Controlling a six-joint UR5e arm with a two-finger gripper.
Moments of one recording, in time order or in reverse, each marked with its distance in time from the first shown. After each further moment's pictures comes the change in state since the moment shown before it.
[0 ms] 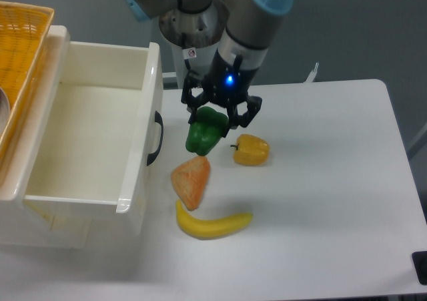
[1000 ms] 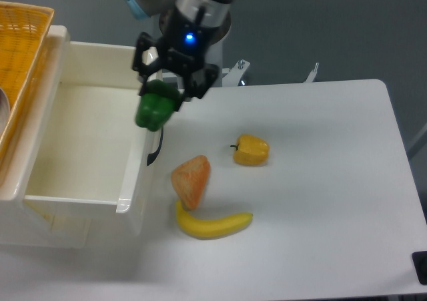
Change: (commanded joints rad) arm -0.138 0.077 -0.009 -0.034 -0.084 -0.106
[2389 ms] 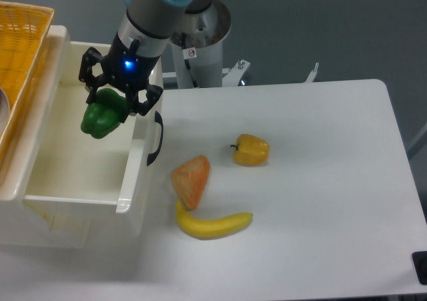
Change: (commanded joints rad) arm -0.147 -0.083 -0.018 0.009 0.011 -0.005
